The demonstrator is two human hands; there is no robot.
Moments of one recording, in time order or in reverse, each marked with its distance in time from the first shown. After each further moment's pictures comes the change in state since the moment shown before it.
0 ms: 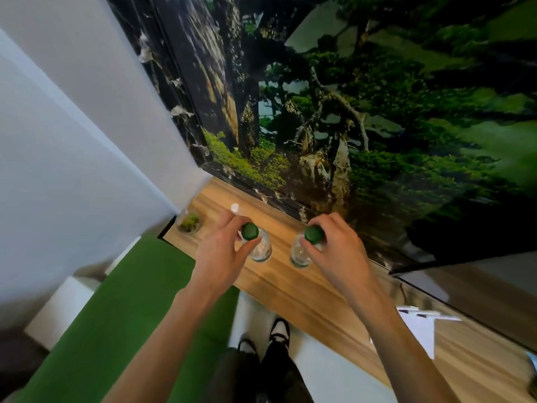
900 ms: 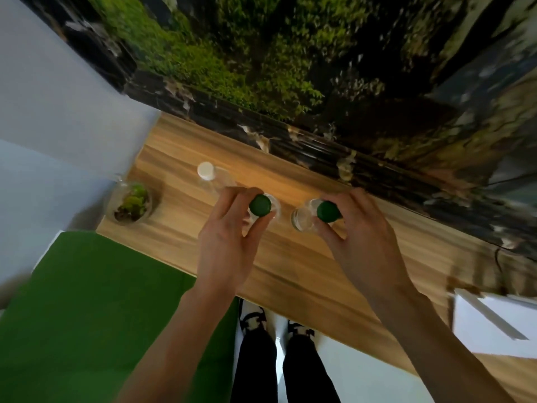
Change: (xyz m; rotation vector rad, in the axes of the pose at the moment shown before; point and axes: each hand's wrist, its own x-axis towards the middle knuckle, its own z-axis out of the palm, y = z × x) left_hand 0.103 -0.225 0.233 -0.188 -0.021 -0.039; right_hand 0.122 0.152 0.276 -0.045 0.061 0.095
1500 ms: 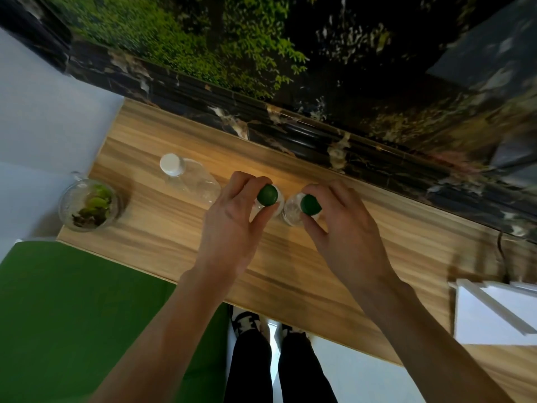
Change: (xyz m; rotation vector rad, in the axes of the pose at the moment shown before) left_hand 0.030 -0.031 0.059 0.077 -0.150 0.099; right_hand 0.013 0.031 0.045 -0.044 -0.043 0.030
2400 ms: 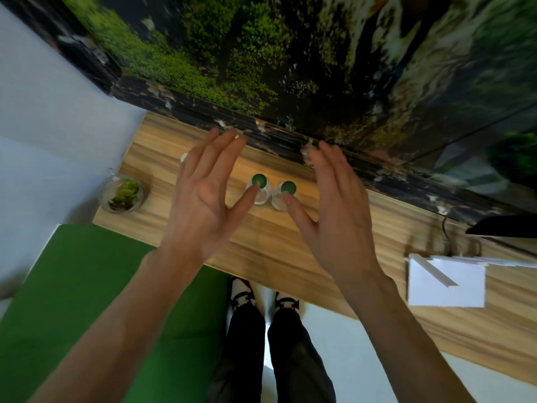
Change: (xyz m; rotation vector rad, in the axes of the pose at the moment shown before) left_hand -0.024 0.096 -0.115 0.242 0.082 0.226; right_hand -0.052 -0.063 -0.107 0.001 0.137 0.018
